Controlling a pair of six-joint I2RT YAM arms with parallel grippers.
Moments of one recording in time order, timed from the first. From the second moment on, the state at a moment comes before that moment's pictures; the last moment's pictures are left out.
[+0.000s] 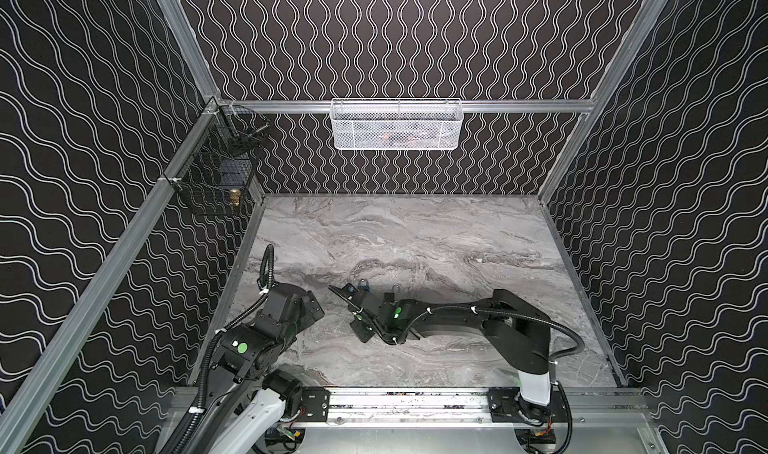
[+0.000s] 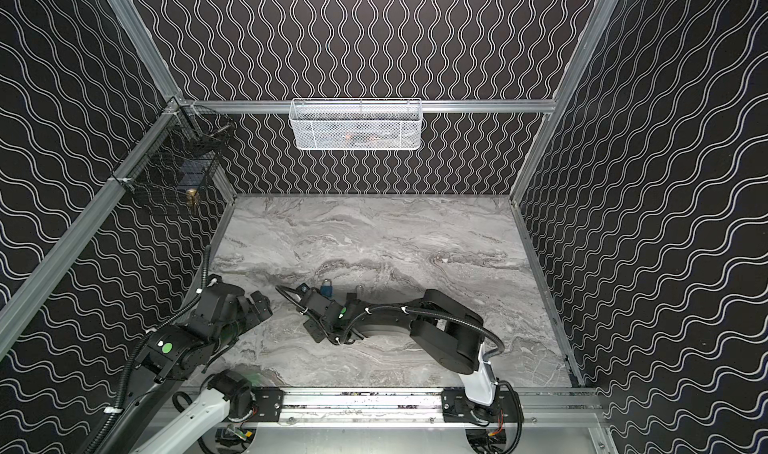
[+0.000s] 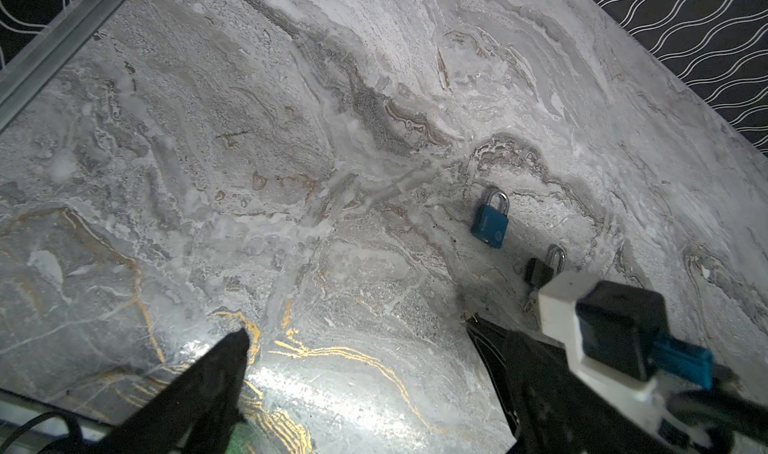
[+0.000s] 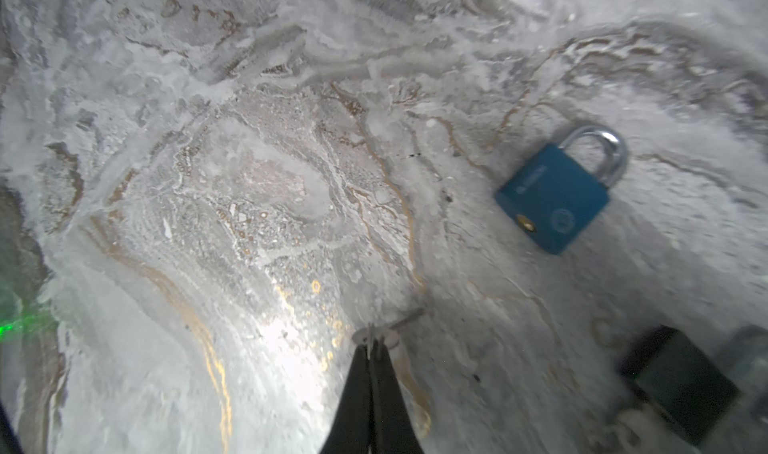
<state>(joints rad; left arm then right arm) -0.44 0.61 0.79 -1.09 -0.32 -0.88 1.19 1.94 1.25 -0.20 0.16 0.31</state>
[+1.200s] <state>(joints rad) -0.44 0.63 0.65 -0.48 0.11 -0.56 0.95 1.47 1.15 -0.30 -0.06 0.56</state>
